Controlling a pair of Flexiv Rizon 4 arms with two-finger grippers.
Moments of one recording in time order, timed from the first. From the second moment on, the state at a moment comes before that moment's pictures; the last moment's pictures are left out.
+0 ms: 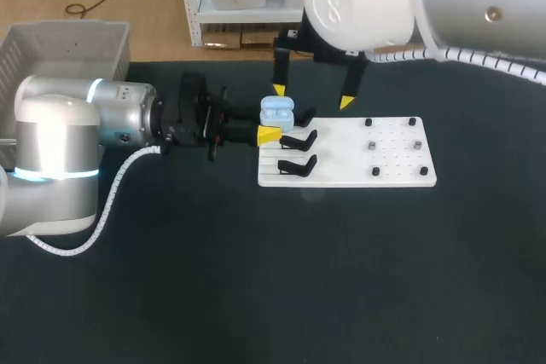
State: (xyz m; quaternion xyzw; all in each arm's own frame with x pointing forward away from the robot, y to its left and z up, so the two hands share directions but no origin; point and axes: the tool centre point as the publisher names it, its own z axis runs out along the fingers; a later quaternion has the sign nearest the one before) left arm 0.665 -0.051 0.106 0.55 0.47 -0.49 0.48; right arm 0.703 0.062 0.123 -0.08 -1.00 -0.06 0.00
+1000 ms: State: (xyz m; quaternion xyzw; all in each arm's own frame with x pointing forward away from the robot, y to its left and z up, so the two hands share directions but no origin) left arm 0.665 -0.051 0.106 0.55 0.47 -0.49 0.48; right arm 0.695 0.059 0.145 -0.07 -0.99 -0.07 -0.02
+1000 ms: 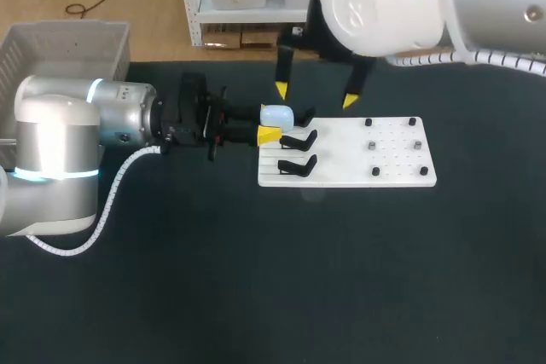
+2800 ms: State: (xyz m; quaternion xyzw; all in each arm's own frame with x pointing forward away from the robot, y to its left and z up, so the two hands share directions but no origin) left arm 0.728 0.244 0.202 0.37 0.71 -0.26 0.53; right arm 0.620 0.000 0.210 -0.01 -0.96 -0.16 -0.22
